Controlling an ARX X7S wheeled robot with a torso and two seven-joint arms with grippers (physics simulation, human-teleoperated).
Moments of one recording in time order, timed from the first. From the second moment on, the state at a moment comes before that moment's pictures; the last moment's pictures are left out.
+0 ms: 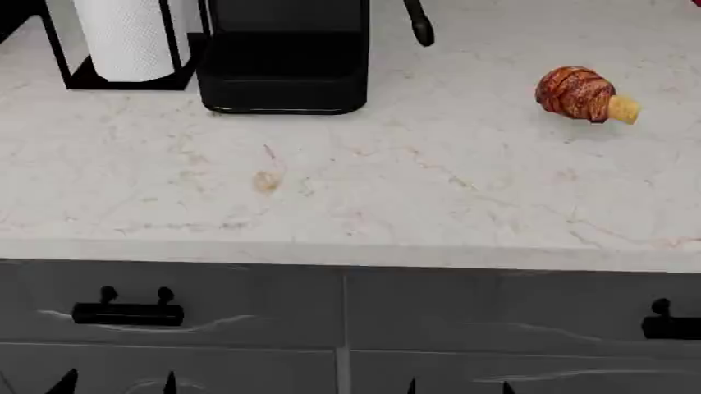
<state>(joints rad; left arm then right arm) 0.00 0.00 0.00 0.00 0.00 0.00 0.00 0.00 0.00 0.00 0.00 0.00 0.00 0.00</state>
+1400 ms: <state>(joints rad) 0.02 -0.10 0.11 -0.02 -0.05 0.02 -0.13 0.01 0.10 -0.11 -0.01 0.09 0.01 0.13</state>
